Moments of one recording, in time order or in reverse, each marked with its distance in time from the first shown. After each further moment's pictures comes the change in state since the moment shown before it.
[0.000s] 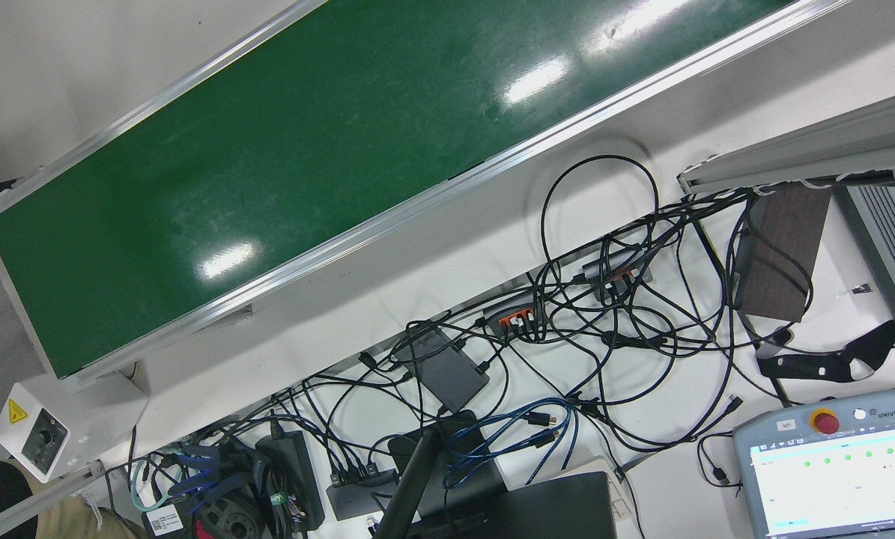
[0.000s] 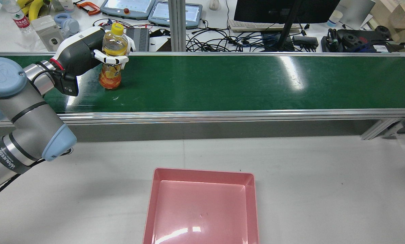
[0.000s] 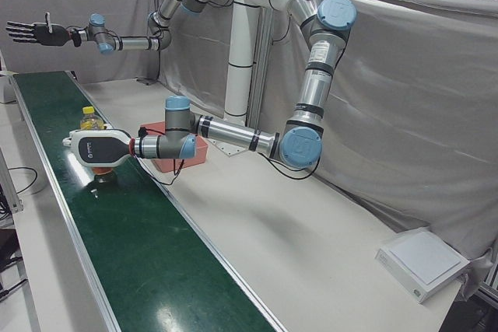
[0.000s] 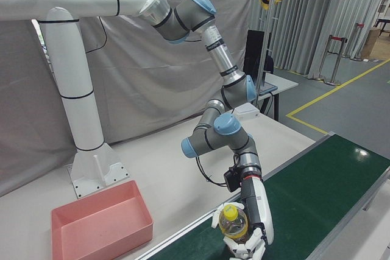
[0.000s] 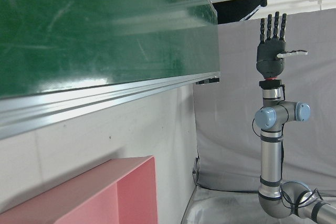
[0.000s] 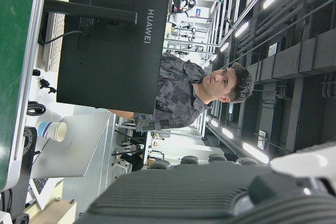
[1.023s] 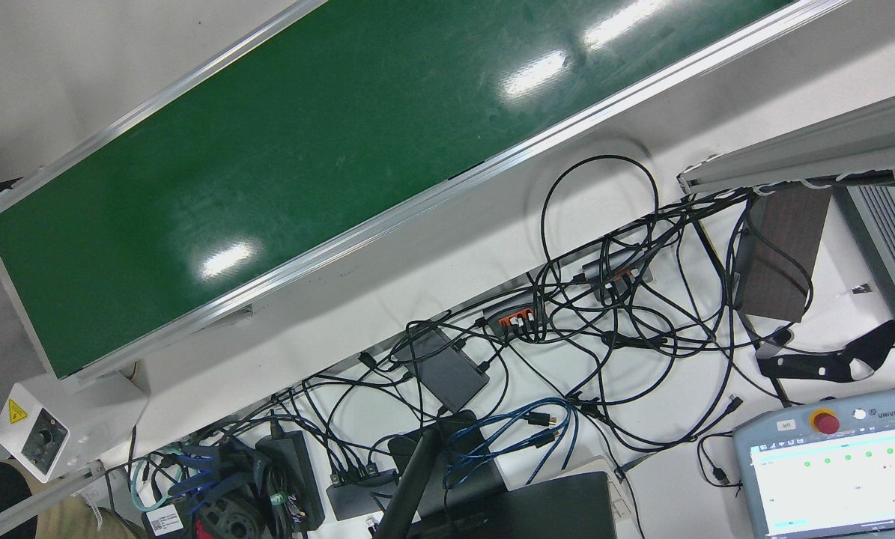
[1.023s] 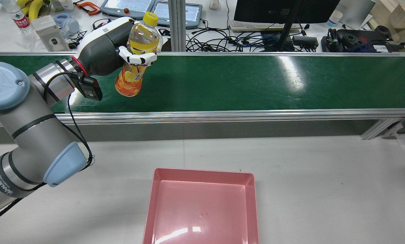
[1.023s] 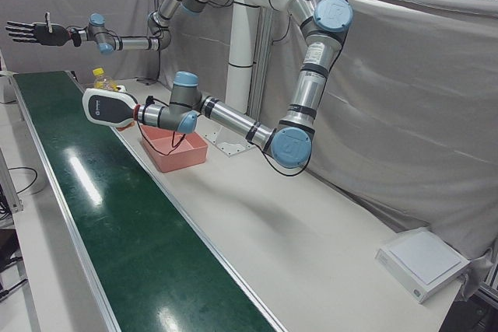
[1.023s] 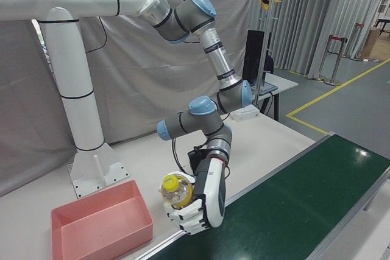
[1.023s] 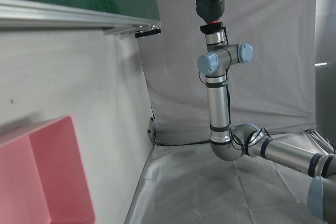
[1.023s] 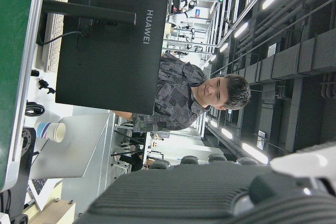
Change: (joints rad) left arm 0.087 -0.038 -0.208 0.020 -0.002 -0.002; right arm 0.000 0.001 0.002 0.000 0.000 0.000
